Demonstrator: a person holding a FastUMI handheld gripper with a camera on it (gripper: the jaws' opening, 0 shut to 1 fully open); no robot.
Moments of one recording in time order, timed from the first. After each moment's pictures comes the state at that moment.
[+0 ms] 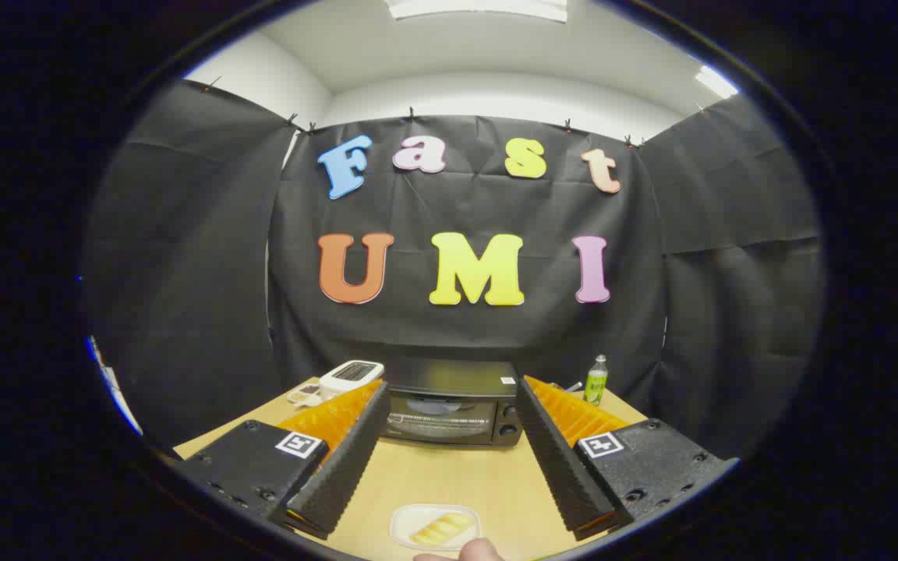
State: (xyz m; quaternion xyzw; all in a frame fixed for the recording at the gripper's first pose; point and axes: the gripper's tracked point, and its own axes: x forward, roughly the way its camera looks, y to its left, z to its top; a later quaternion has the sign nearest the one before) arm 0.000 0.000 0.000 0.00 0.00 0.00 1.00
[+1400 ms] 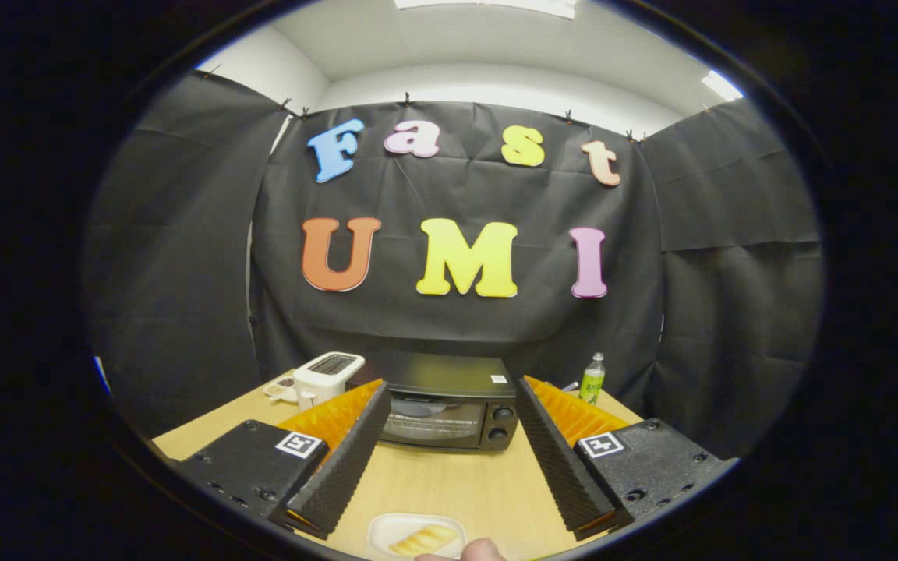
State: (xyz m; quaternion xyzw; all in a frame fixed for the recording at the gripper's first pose) arm 0.058 -0.017 -0.025 -0.02 0.02 -0.02 1.00
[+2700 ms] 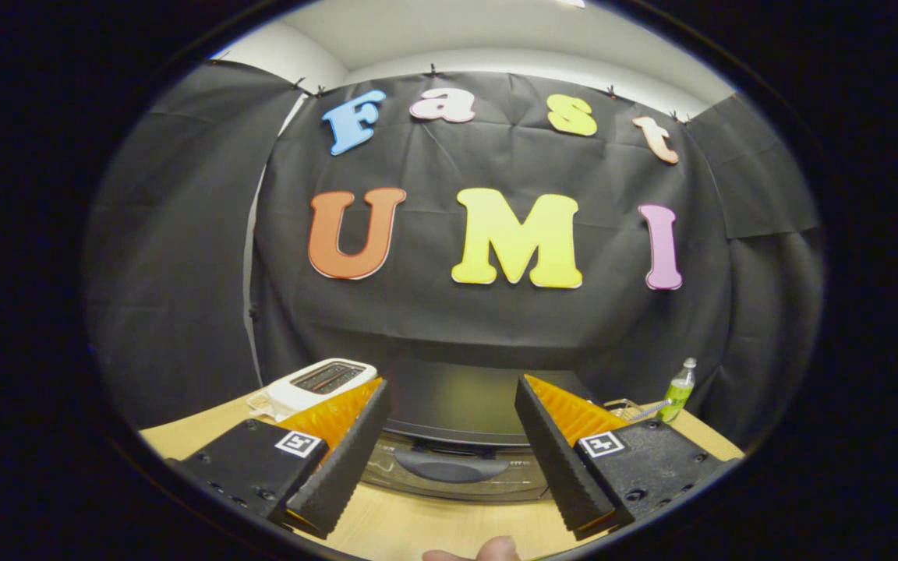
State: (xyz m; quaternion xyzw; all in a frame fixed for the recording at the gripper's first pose) arm 0.283 0.034 -0.087 -0.01 0.02 0.04 1.00
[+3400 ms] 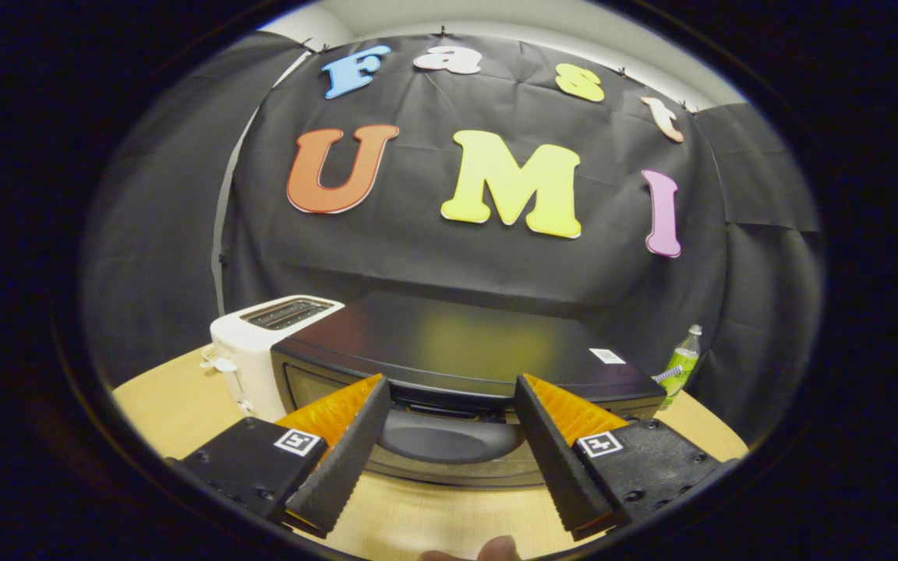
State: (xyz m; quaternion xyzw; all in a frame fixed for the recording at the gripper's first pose) arm 0.317 0.032 -0.166 -0.04 0.08 0.00 1.00
